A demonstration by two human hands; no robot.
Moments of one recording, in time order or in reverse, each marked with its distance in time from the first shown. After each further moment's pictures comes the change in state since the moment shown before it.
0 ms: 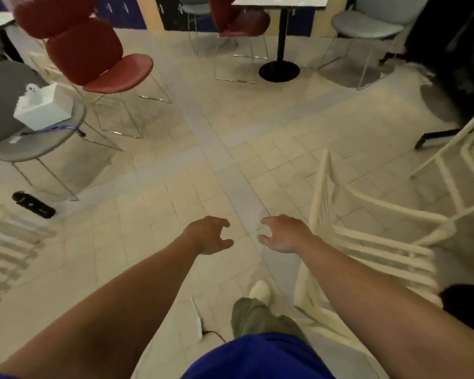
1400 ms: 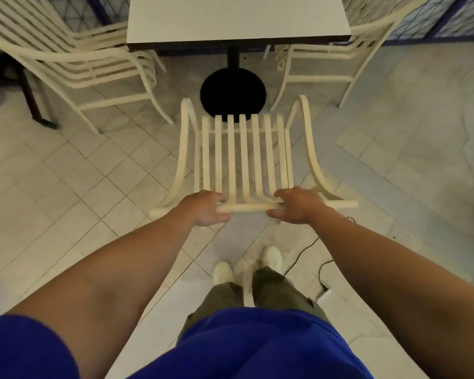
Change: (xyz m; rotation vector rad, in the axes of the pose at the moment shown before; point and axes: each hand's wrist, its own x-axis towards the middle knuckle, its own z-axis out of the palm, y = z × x) left_hand 0.344 0.284 -0.097 1.041 -0.544 1.526; right_hand 0.068 0.036 0.013 1.049 0.332 1.665
